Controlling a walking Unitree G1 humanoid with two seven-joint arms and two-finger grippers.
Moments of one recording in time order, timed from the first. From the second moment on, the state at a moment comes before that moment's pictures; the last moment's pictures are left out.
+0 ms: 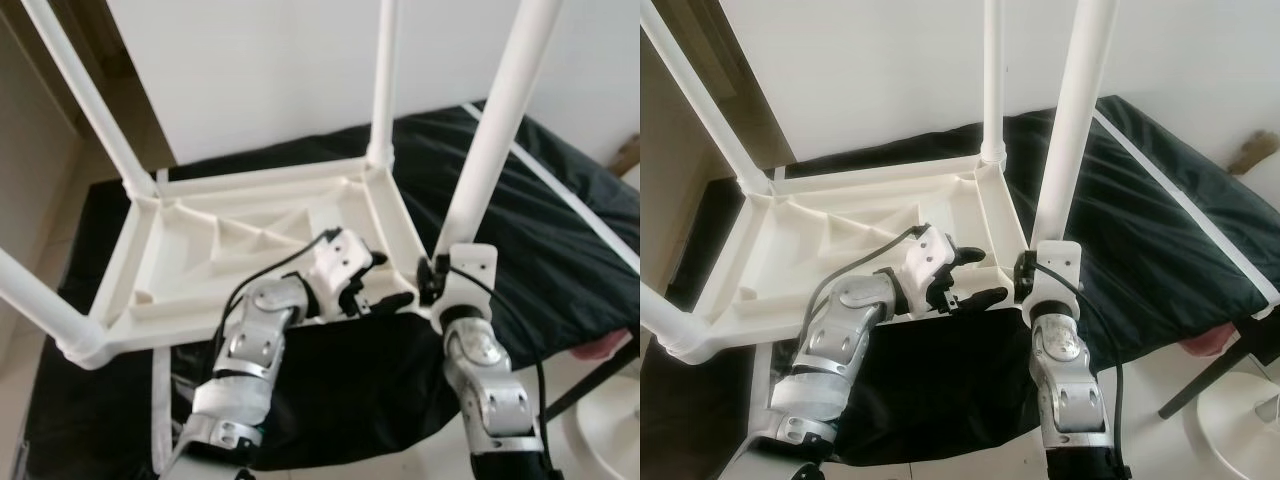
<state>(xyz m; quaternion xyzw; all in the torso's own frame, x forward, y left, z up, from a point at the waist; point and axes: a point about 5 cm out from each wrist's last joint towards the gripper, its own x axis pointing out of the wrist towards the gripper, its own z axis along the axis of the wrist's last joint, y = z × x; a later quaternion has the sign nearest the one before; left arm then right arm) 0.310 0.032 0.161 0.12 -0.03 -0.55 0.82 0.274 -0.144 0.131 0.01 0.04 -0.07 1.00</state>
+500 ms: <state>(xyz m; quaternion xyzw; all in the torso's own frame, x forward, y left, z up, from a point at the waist) 0.309 0.031 0.163 0.11 -0.03 -0.55 0.82 0.273 -0.170 0.139 0.03 0.00 -0.01 1.00</state>
